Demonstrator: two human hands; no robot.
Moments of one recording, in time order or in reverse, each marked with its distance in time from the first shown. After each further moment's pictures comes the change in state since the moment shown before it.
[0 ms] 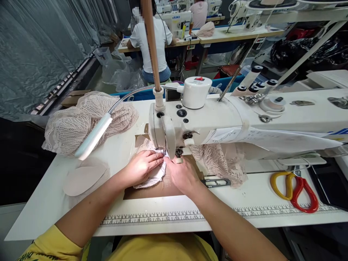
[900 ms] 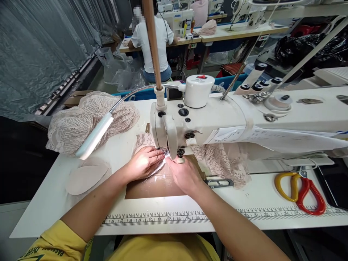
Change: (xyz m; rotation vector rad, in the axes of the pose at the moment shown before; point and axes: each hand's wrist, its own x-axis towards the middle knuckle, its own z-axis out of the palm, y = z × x) left_hand 0.008 -0.009 0.003 -0.042 0.152 -0.002; right_hand -0.001 0.003 -0.002 0.059 0.022 -0.019
